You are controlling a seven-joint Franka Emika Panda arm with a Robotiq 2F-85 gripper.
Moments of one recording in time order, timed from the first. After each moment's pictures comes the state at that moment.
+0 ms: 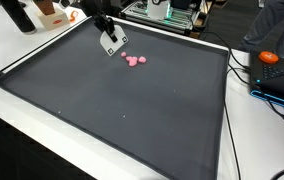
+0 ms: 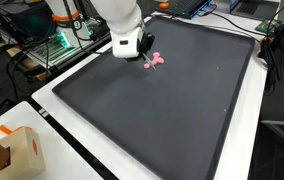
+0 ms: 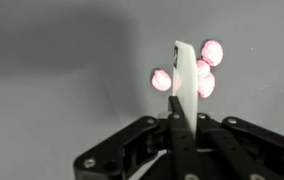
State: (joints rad) arm -0.18 0.25 -0.03 -2.21 0.54 2.18 -0.30
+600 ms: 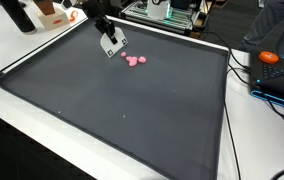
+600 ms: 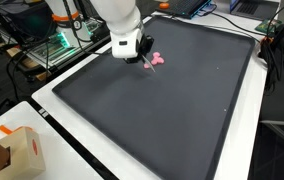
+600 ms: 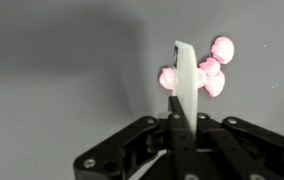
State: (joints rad) arm -0.17 0.25 -0.02 -2.24 0.54 2.26 -0.30
